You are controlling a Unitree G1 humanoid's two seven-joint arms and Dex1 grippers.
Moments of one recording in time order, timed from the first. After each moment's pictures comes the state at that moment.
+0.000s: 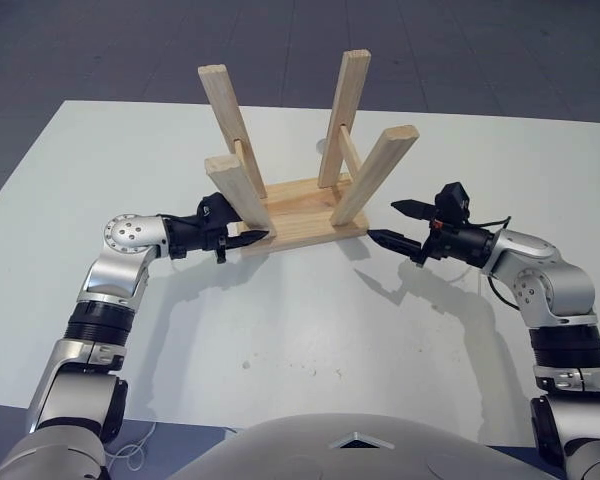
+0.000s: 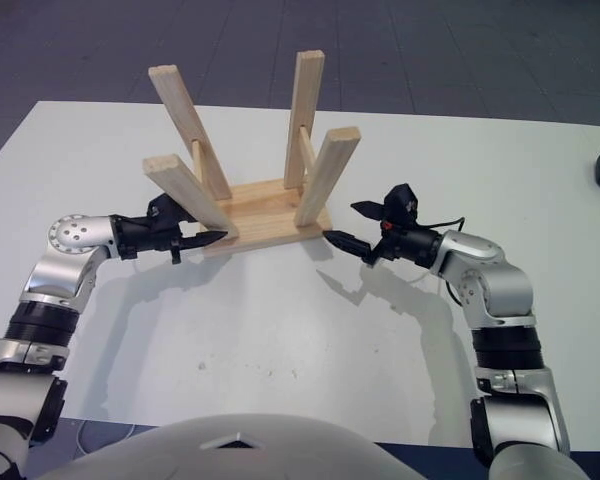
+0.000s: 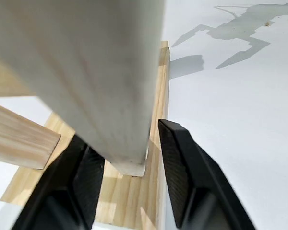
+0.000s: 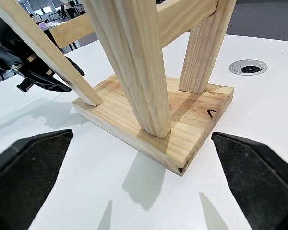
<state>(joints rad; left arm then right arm) -0.36 0.59 -0.15 0.27 -0.21 0.00 -1.09 -0.24 -0.58 -0.02 0.00 0.54 0.58 0.92</state>
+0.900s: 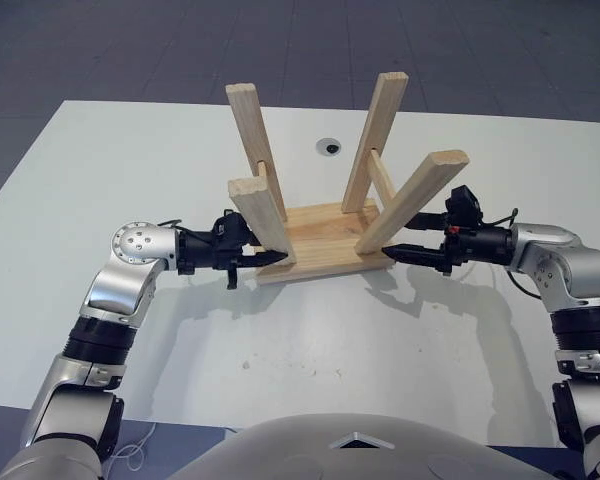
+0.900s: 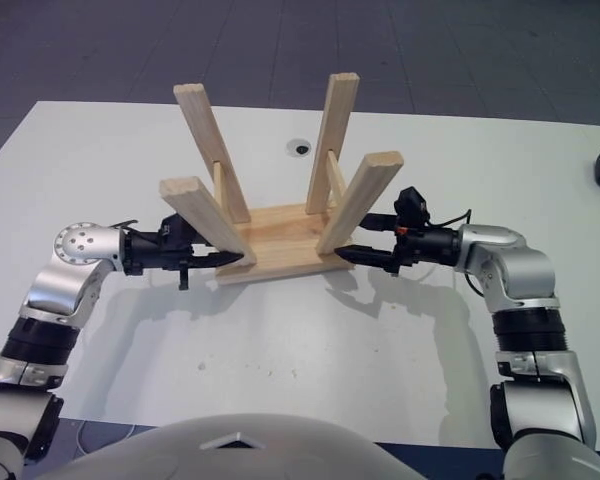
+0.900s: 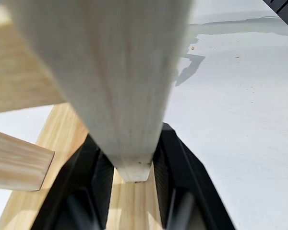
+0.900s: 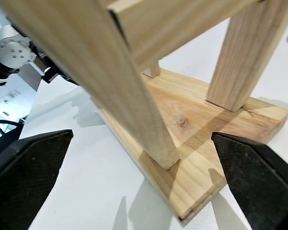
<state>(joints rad) -0.28 0.61 -0.17 0.04 -0.28 0.11 -1.20 -0.33 -0.71 0.01 0.12 0.56 0.67 1.27</state>
